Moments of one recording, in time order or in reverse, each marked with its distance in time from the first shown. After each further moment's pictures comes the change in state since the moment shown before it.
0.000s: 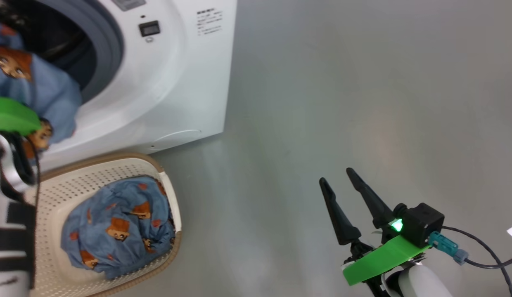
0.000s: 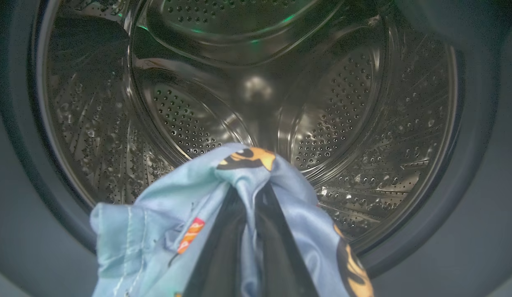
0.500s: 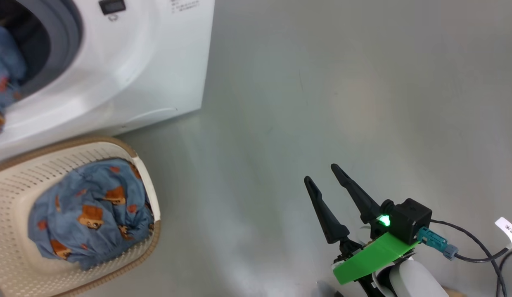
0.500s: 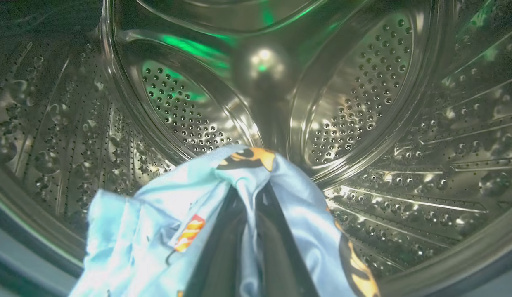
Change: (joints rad) left arm -0.280 0.063 0.034 0.234 0.047 -0.054 0.000; right arm -0.034 -0.010 0.081 -0.004 0.007 0.000 0.000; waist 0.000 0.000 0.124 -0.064
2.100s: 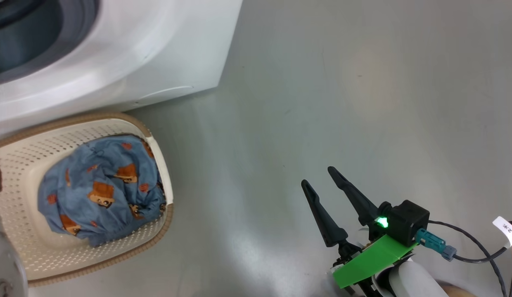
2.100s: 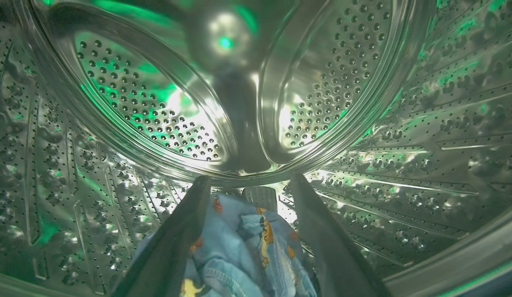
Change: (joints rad) left arm -0.256 -0.085 0.042 0.248 0.147 -0.008 -0.001; right arm -0.001 -0.026 0.033 -0.007 0.018 0.000 0.000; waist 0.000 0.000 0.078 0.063
